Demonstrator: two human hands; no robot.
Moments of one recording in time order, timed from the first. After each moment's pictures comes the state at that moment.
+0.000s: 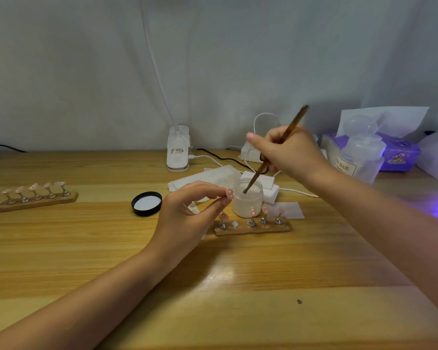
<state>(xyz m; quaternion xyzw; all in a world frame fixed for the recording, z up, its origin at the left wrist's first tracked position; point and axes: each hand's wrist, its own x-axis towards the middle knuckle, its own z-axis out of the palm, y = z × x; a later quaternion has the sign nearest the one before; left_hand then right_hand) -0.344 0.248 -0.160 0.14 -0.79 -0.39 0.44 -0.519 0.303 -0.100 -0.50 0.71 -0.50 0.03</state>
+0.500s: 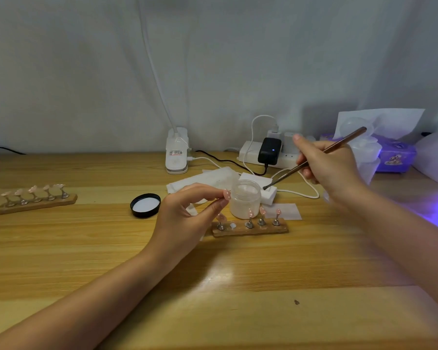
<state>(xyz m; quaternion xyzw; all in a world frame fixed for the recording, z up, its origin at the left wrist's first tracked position) -0.343 0.248 -0.161 0.14 -0.79 -0.39 0.45 -0.546 0.335 -0.117 -0.33 0.70 -0.63 0.07</state>
